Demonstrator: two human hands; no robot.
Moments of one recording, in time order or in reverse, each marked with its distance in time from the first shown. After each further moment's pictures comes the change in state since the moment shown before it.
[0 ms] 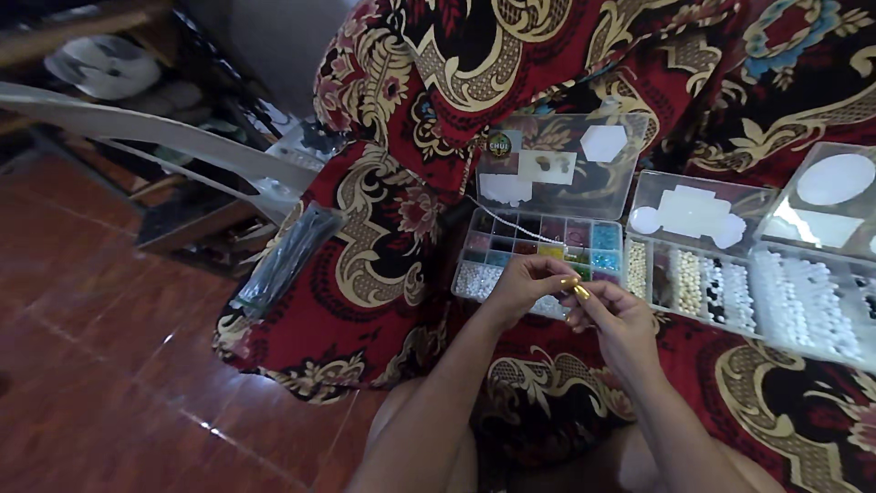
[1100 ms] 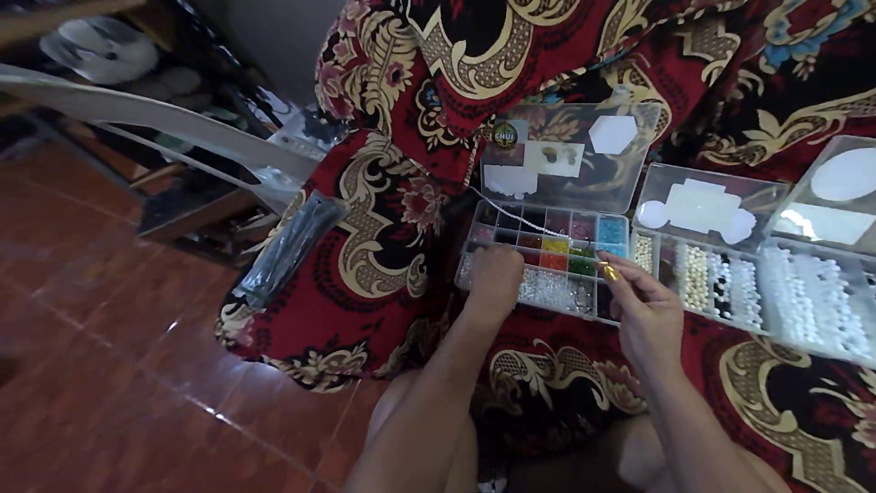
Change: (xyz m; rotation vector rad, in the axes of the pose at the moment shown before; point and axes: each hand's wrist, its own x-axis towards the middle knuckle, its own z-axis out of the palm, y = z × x) left_hand 0.006 0.022 -0.012 1.502 -0.025 -0.500; right_hand 0.010 0.003 -0.014 -0.156 0.193 -0.167
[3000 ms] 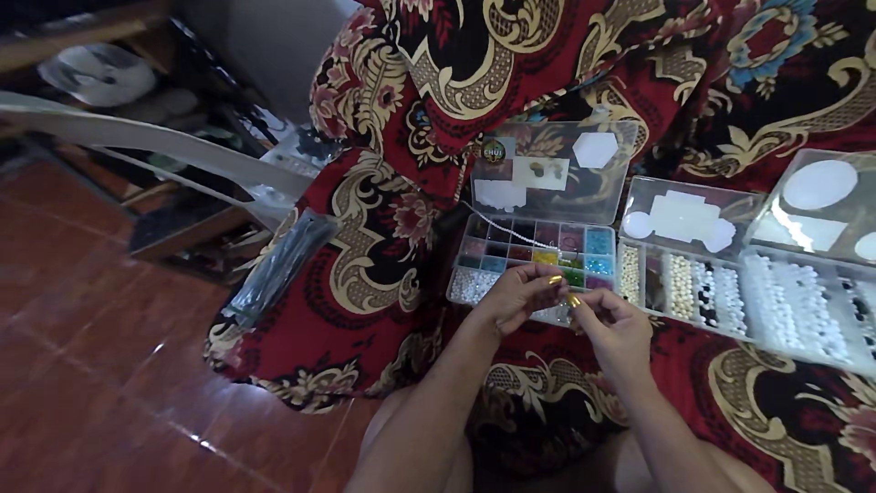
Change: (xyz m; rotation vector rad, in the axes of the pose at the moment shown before) left_hand -0.002 0.013 0.020 -1.728 -0.256 0.114; right_hand -0.014 -0.003 0.011 -0.157 -0.070 -0.031
